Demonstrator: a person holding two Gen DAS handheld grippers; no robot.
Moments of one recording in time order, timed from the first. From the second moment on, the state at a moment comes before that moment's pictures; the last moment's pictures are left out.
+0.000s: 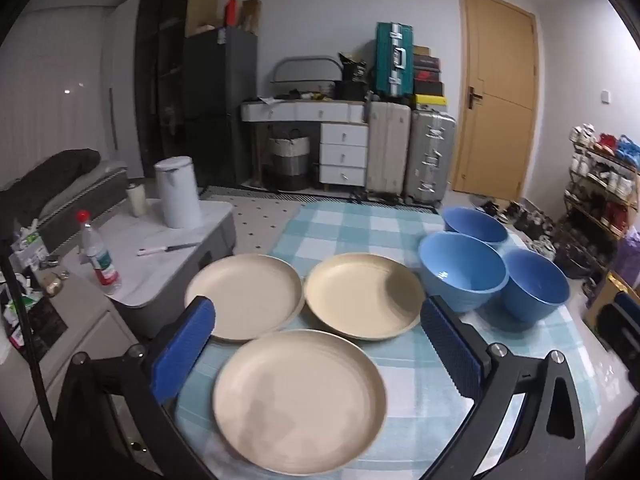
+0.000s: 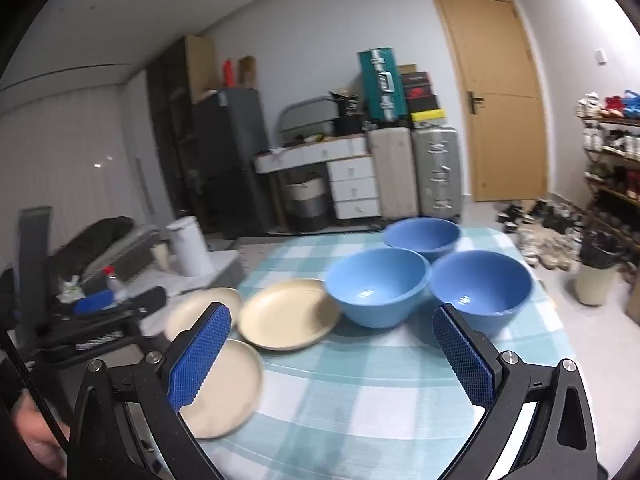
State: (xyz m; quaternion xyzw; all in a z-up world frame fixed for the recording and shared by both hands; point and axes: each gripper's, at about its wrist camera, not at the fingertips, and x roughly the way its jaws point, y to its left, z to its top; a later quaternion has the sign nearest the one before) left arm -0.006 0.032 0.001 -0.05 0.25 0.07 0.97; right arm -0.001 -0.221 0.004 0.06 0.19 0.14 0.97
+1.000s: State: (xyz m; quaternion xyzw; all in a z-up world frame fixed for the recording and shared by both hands) left arm -0.006 0.029 0.002 -0.05 0.26 0.03 0.96; right arm 0.021 -0.209 0.001 0.01 0.21 0.01 0.98
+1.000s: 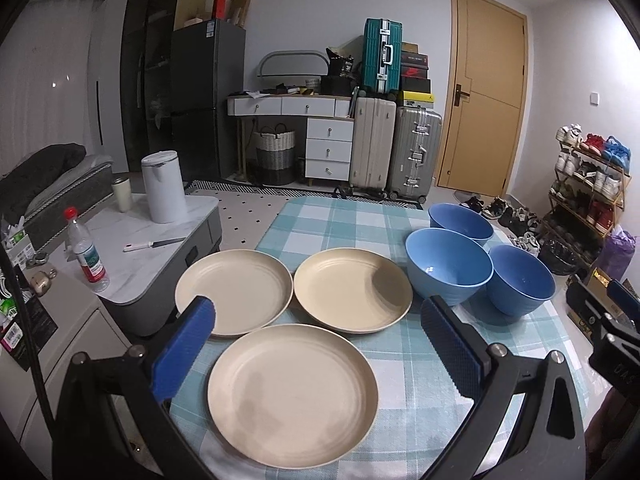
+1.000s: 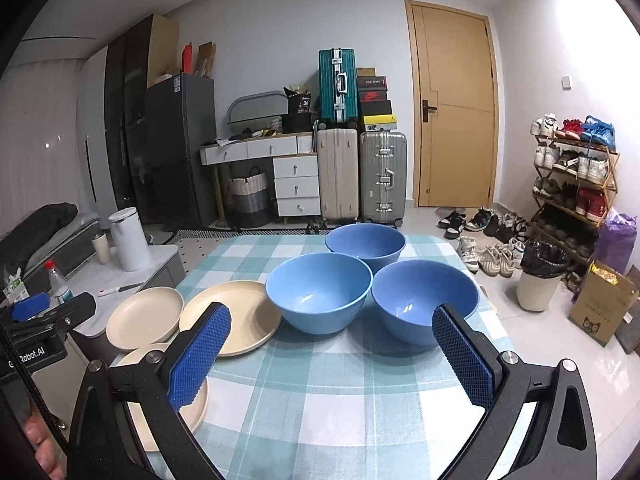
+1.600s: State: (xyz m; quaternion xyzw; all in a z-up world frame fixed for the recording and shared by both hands) left arm -0.011 0.031 0.008 -0.02 0.26 0.03 0.96; right arm 0.027 -0.196 0.003 0.06 0.24 0.11 0.96
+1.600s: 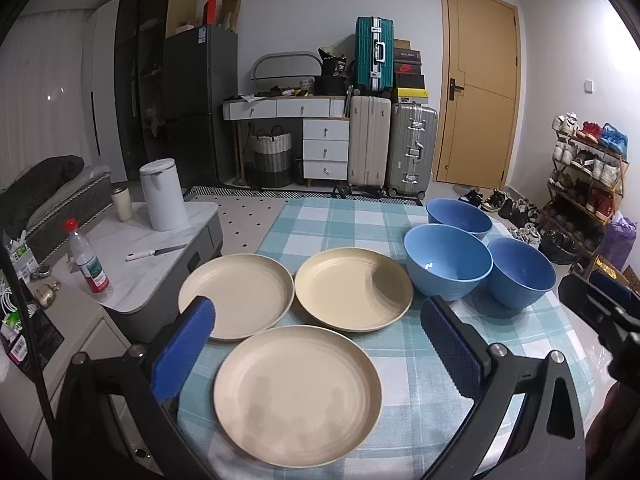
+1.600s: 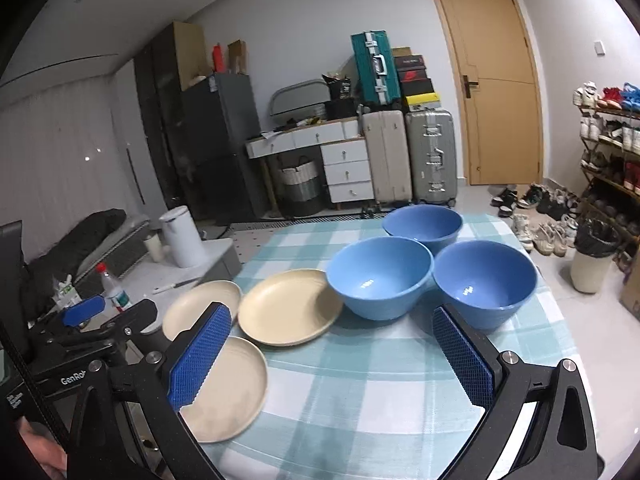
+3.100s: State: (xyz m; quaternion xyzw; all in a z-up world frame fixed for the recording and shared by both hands) left arm 0.152 0.245 -0.110 -0.11 0.43 0.14 0.89; right arm 0.337 0.101 -0.076 -0.14 0.46 0.34 0.81
